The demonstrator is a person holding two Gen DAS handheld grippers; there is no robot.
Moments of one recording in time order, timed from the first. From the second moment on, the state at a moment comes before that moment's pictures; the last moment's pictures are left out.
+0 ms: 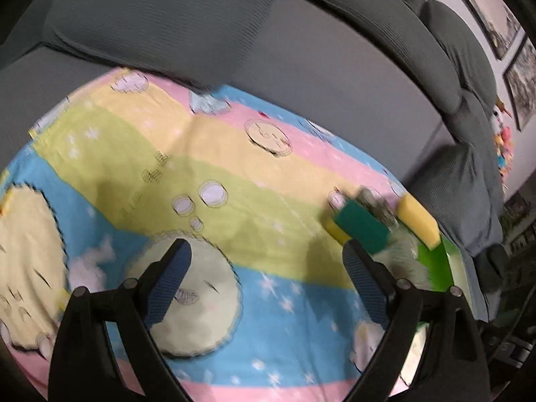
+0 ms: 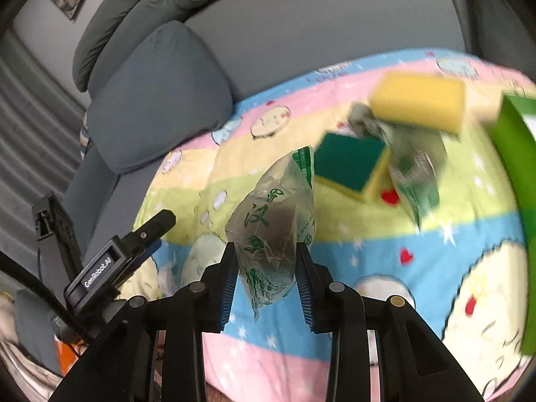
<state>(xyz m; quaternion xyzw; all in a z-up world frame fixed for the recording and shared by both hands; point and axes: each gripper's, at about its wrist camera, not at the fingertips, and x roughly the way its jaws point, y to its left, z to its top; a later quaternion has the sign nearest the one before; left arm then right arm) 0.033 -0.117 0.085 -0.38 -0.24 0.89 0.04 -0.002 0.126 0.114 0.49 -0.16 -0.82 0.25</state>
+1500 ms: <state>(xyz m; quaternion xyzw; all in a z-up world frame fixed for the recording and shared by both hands) 0.016 0.040 0.034 -0.47 -0.20 0.83 0.24 -0.032 0.188 0.070 0.54 -0.14 -0.81 0.21</state>
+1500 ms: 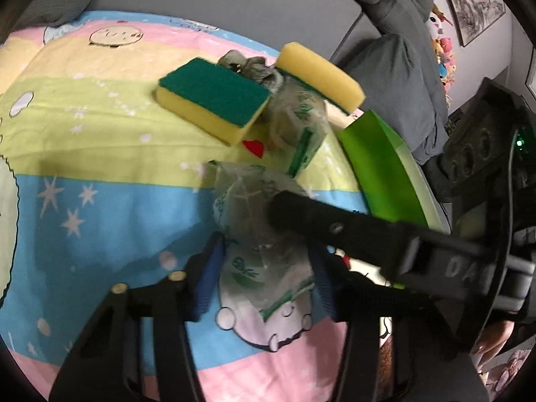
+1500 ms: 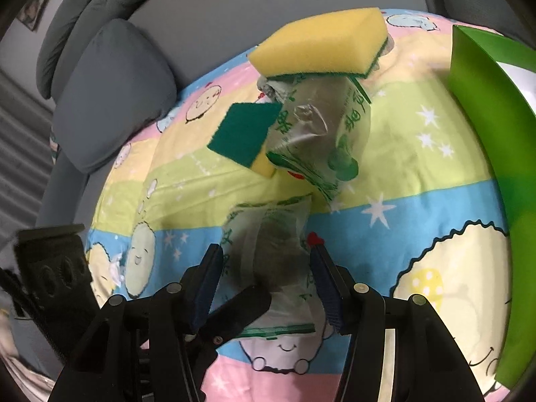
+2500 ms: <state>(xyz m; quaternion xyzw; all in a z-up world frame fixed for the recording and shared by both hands) 0.052 0.188 0.143 -0.33 -0.02 0.87 0.37 0.041 0.330 0.171 0.33 -0.24 -0.90 0.14</state>
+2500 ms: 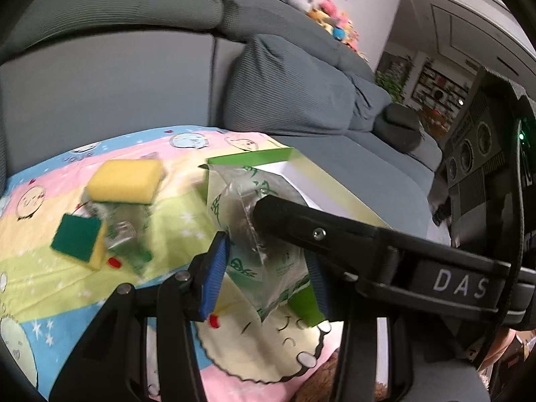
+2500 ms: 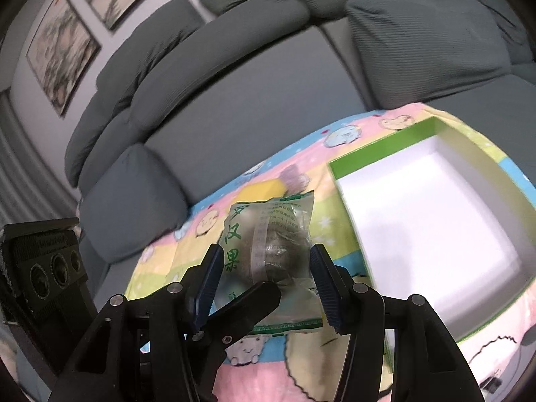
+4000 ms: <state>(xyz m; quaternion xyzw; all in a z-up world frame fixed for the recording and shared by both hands) 0.014 0.315 0.087 -0.44 0.03 0.77 0.45 0.026 0.440 0.114 0.37 -0.32 -0.87 -0.04</state>
